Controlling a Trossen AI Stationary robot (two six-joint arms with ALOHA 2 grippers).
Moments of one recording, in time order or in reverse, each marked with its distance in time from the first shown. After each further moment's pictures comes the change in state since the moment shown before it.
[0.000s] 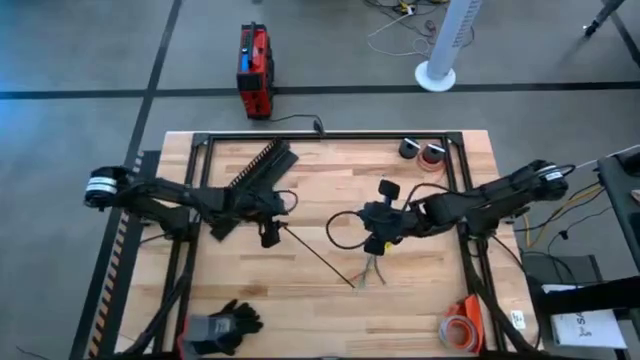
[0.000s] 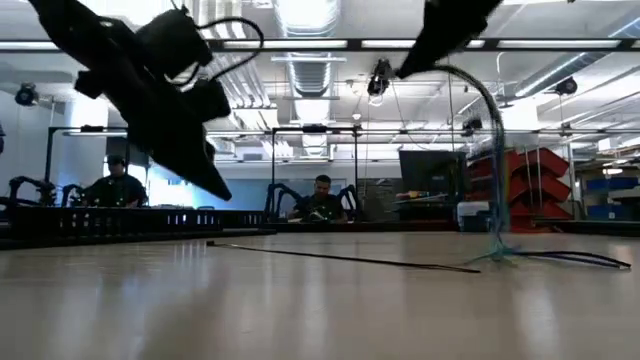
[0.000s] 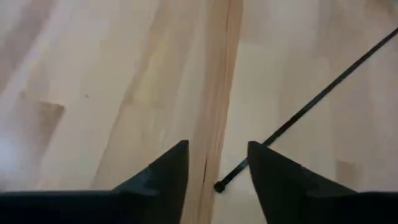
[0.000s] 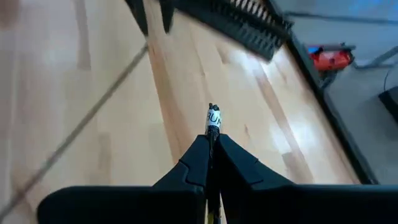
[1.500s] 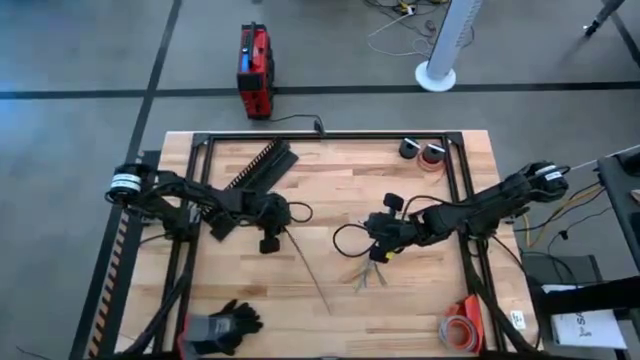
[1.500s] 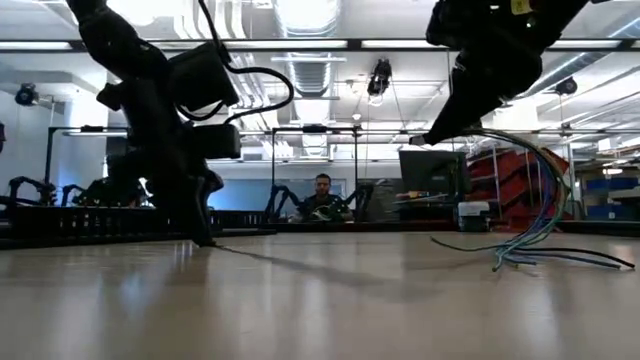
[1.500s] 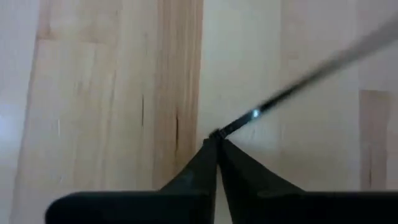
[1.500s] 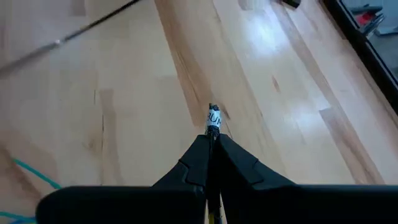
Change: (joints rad) left arm -0.025 0.240 0.096 -0.151 0.107 0.077; right arm 0.021 0.003 -0.207 0.191 -0.028 0.107
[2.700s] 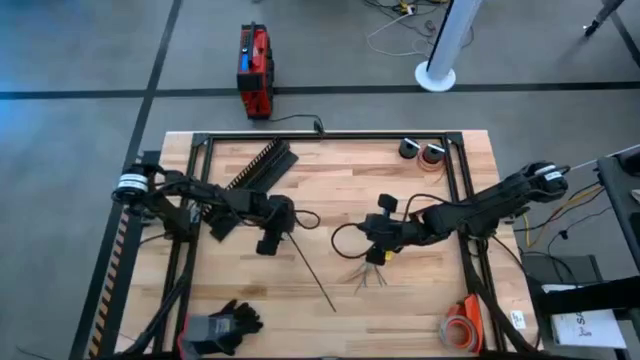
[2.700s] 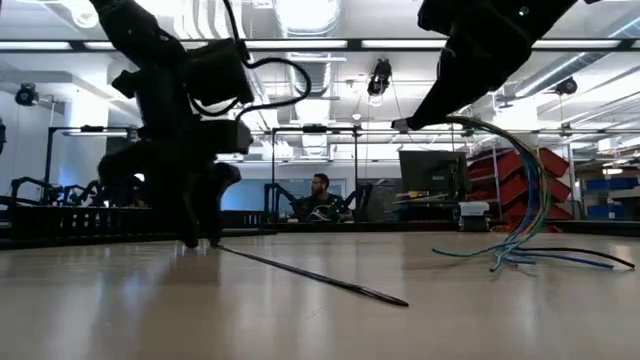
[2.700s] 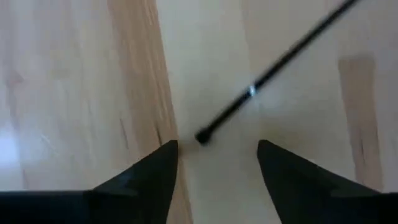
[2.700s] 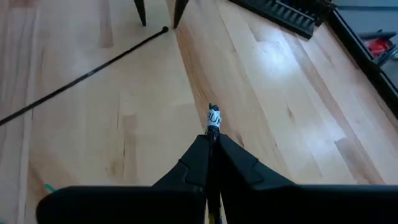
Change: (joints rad) left arm -0.005 -0.006 0.129 -0.158 -0.008 0.240; right arm -0.002 0.000 0.000 0.099 -0.026 -0.079
